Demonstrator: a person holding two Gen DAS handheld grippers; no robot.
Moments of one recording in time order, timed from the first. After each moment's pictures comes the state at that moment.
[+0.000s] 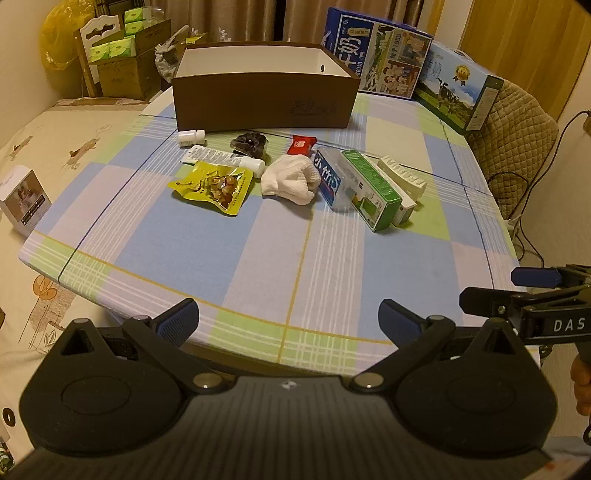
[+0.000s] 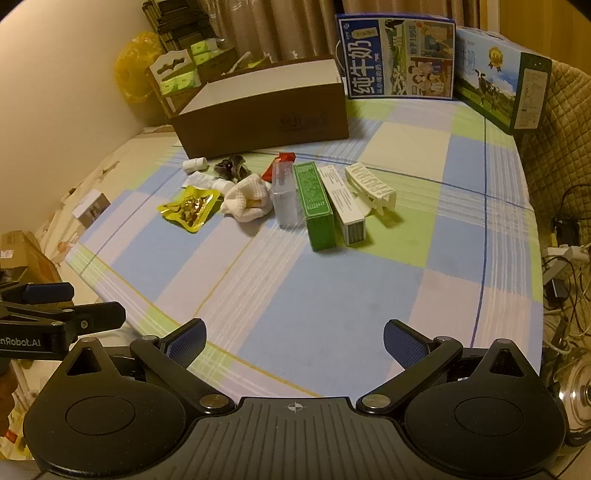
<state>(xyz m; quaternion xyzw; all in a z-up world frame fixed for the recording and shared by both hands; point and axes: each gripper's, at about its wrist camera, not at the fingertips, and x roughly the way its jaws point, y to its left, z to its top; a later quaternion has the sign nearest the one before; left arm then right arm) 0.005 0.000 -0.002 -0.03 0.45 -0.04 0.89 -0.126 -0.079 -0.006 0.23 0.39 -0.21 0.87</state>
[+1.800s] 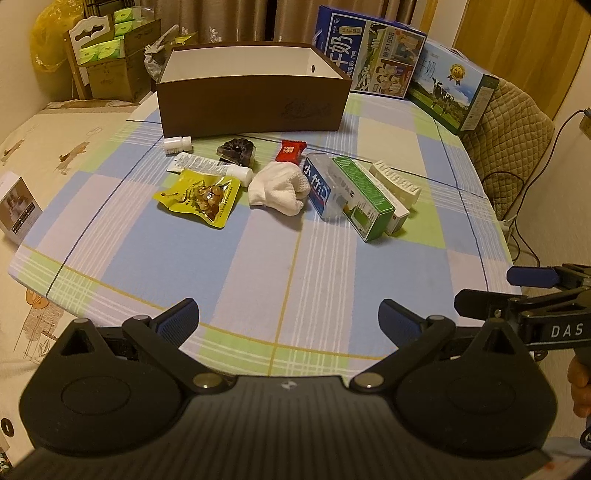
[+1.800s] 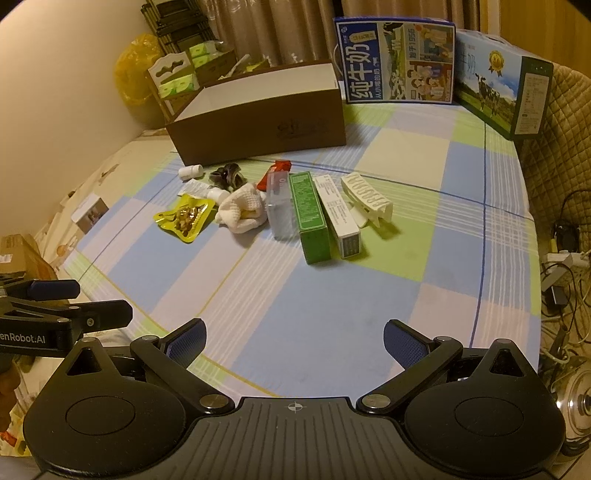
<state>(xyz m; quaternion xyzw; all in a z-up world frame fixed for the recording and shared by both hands) 0.027 -0.010 0.002 0.00 0.46 -0.10 0.88 -0.118 -0.090 0.000 0.24 0.39 -0.23 0.86</state>
